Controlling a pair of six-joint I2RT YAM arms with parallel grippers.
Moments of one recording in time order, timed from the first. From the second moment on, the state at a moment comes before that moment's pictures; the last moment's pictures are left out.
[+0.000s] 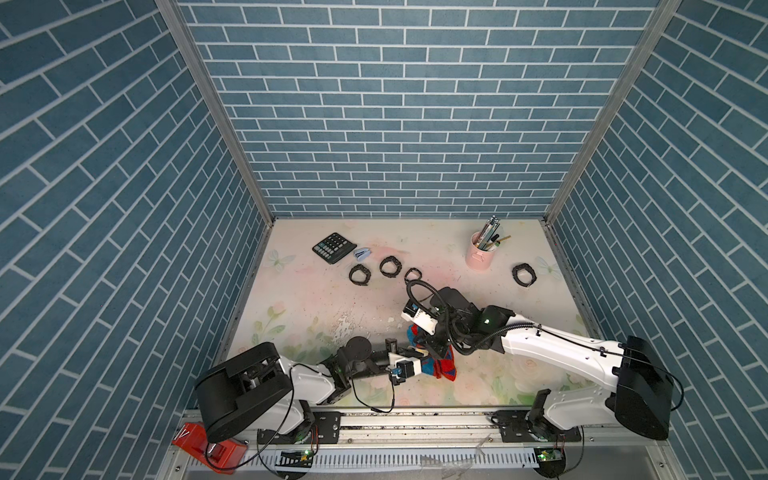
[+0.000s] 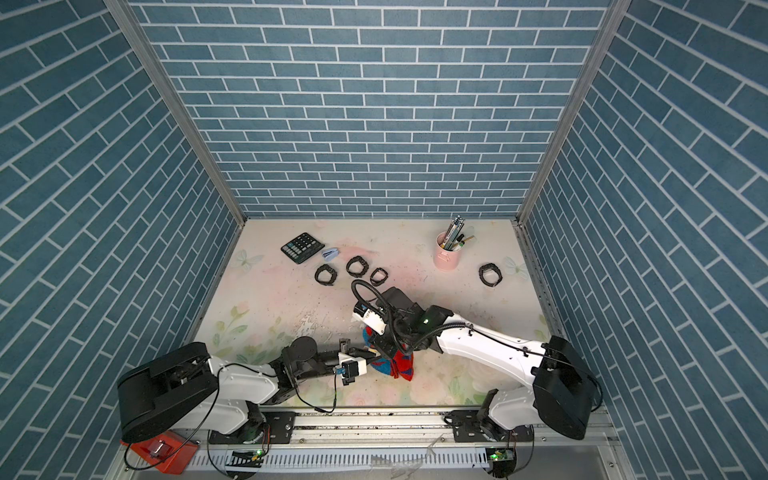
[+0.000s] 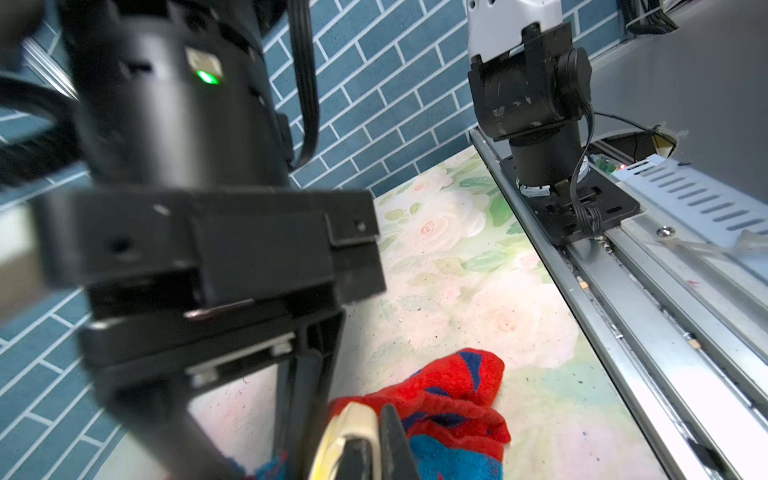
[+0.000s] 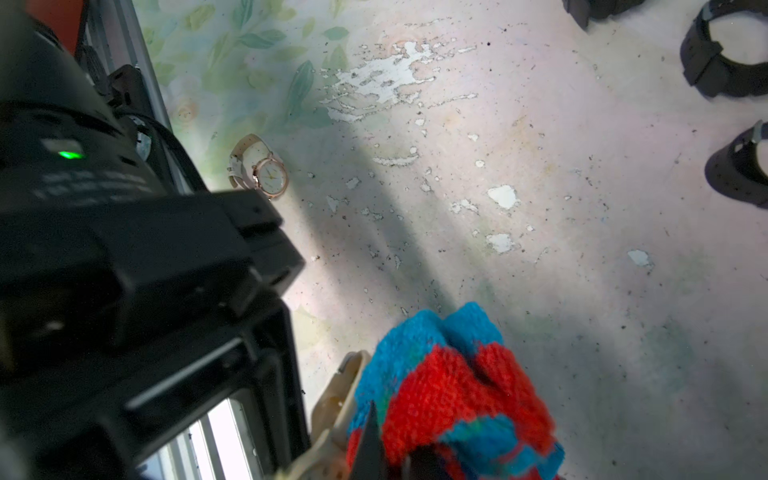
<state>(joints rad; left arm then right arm) -0.98 1.37 0.16 1.10 0.39 0.59 0.99 1.35 0.89 -0.47 -0.24 -0.03</state>
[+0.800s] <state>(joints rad) -0.99 1.26 0.17 1.12 0.35 0.58 0.74 0.85 0.69 -0.43 -0.42 0.05</state>
